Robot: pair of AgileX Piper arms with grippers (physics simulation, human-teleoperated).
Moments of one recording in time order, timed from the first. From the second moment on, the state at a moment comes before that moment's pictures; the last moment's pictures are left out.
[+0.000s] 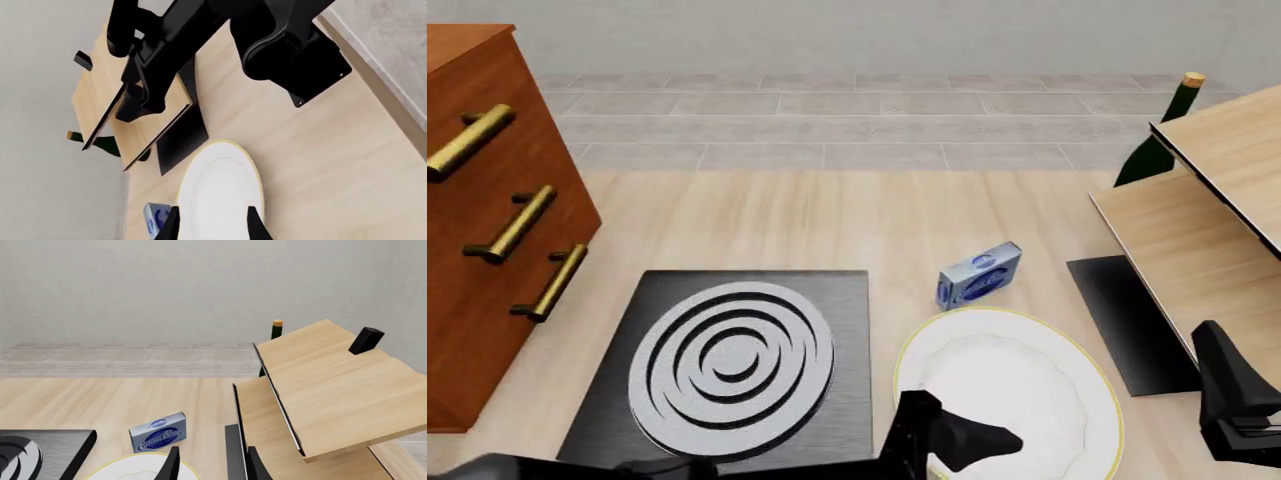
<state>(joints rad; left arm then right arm) -1.32 1.54 -0.58 -0.51 0.97 0.00 0.01 0.00 0.00 0.00</state>
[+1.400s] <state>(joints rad) -1.30 1.73 -0.60 -0.56 1.07 0.00 0.01 0.00 0.00 0.00</state>
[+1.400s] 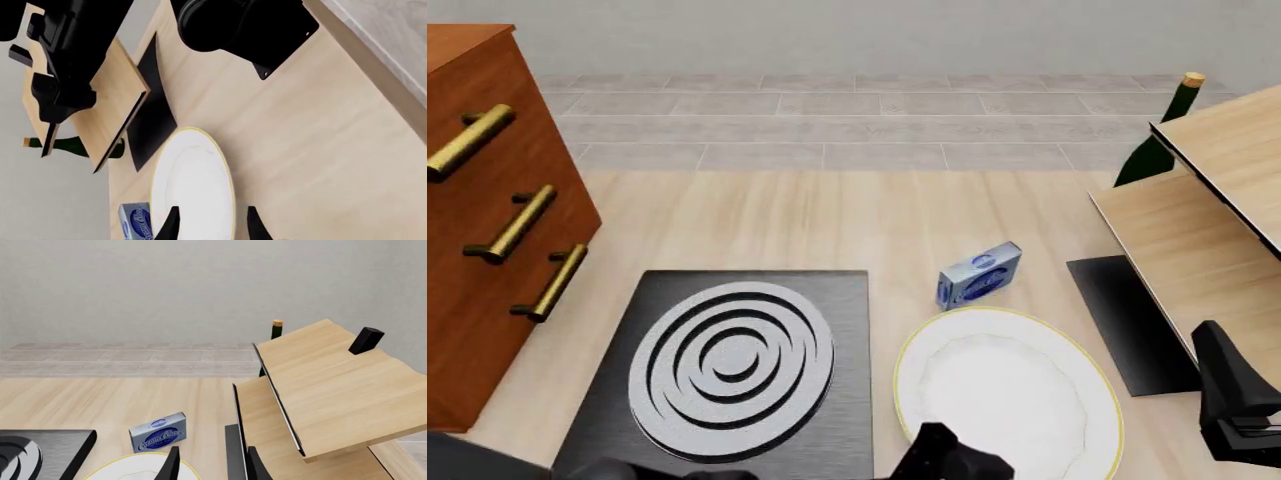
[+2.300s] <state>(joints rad) -1.25 1.82 -0.63 -0.58 1.12 0.00 0.01 0.00 0.00 0.00</state>
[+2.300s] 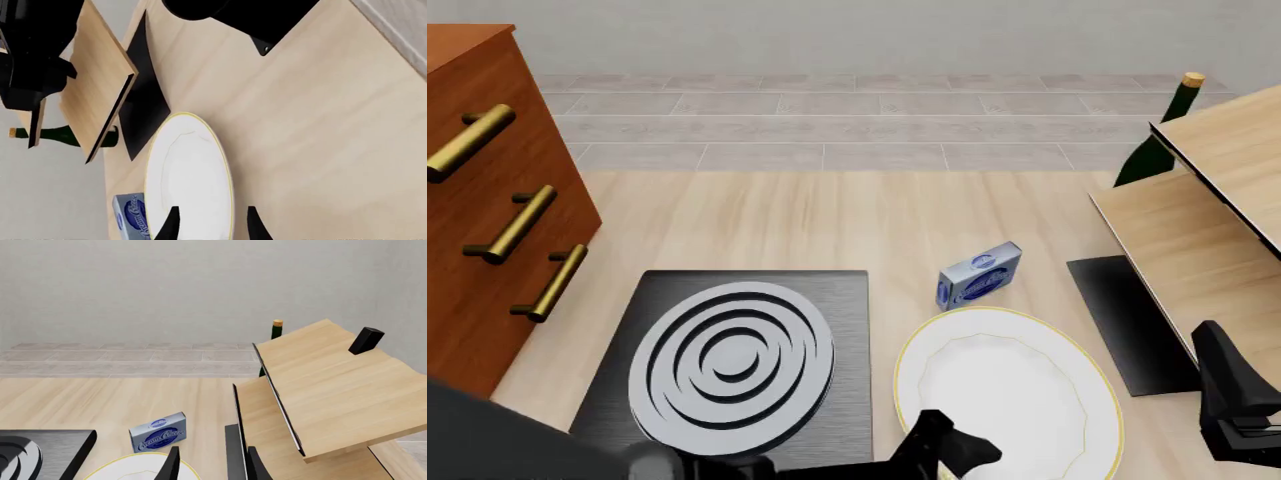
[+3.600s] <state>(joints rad) -1.21 1.93 -0.69 -0.61 1.16 0.00 0.01 0.00 0.00 0.00</state>
